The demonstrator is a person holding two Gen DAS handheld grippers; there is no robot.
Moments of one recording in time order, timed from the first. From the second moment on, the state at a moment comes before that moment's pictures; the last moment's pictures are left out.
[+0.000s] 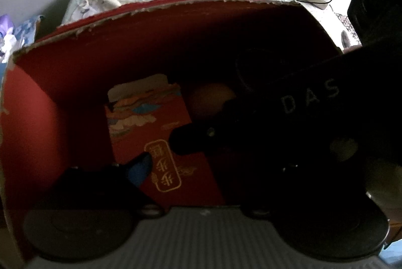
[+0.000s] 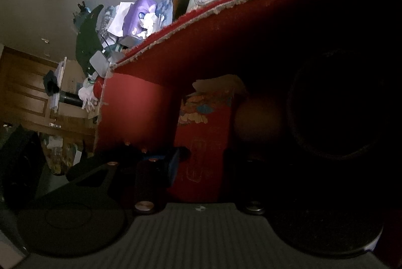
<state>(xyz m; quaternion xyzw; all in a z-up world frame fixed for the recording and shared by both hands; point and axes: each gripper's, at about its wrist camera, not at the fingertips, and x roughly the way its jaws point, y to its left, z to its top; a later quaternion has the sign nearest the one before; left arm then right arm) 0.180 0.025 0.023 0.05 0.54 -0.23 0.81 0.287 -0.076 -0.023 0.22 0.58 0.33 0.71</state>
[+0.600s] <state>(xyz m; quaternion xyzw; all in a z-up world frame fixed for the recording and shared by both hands) 0.151 0.060 0.071 0.03 0.46 -0.19 0.87 0.253 -0.085 0.000 0.17 0.50 0.28 0.80</state>
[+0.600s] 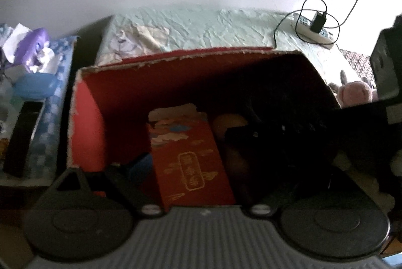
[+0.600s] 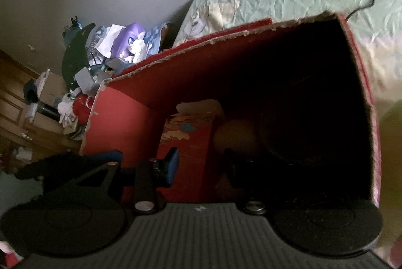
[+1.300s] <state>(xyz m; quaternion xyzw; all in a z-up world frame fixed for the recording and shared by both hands) 0.070 0.111 0.114 -0.01 0.40 -0.14 0.90 0.164 -0.096 0.045 0.20 0.39 0.38 0.81</state>
